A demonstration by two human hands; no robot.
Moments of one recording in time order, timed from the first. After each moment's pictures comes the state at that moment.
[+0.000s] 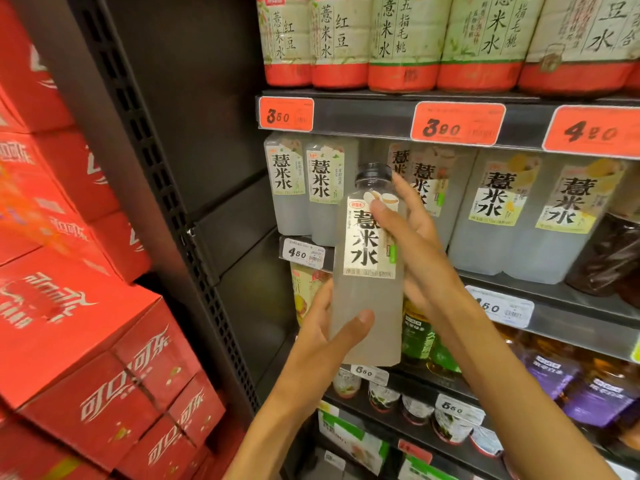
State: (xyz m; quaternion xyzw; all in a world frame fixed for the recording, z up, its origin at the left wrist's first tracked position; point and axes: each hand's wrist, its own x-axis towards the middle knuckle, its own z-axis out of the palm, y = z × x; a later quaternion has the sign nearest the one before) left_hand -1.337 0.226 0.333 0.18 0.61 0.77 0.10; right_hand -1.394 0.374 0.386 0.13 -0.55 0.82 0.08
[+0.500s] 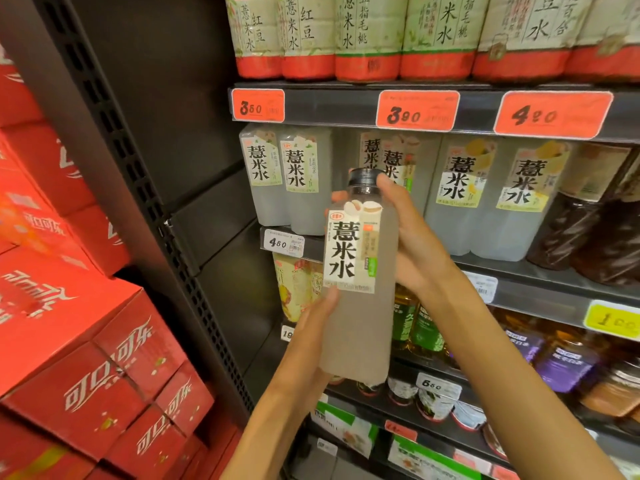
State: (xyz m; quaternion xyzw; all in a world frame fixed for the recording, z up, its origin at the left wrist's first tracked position) left_hand -1.319 0.241 0.323 0.13 0.55 0.80 0.21; right_hand -1.384 0.394 0.391 0.13 -0.50 0.85 -0.03
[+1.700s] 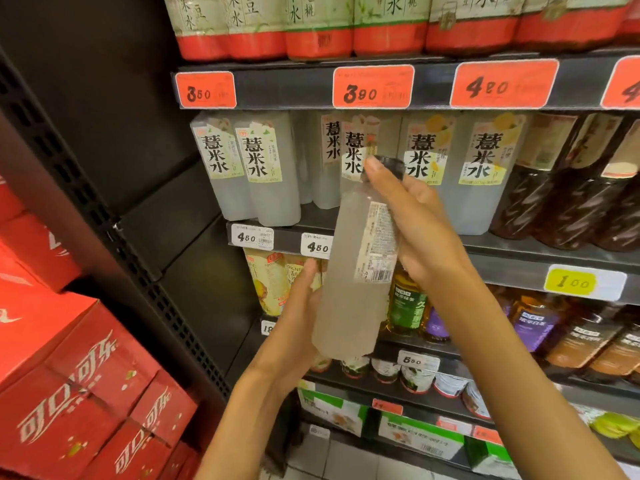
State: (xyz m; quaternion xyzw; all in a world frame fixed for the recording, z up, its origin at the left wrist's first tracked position) left_hand -1.340 0.253 0.323 0.19 0.54 0.74 0.34; right_hand -1.349 0.416 0.398 0.01 -0.60 0.79 0.14
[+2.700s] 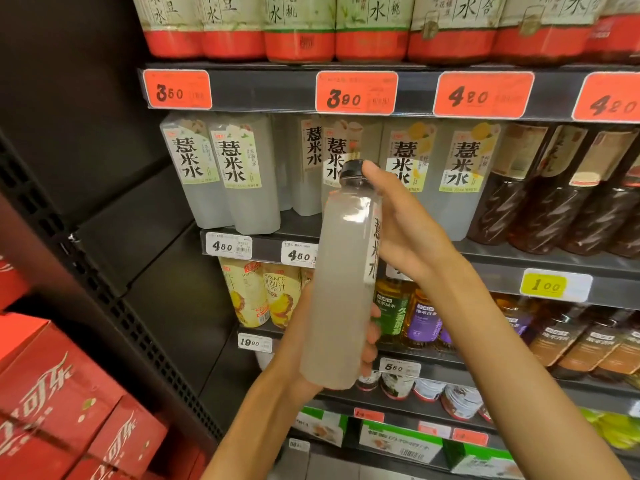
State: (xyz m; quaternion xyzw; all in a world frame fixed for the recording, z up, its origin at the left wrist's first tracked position) left_hand -1.352 0.279 0.311 0.16 0.38 0.77 0.49; right_hand -1.364 0.431 0.398 0.06 -0.52 0.85 0.02
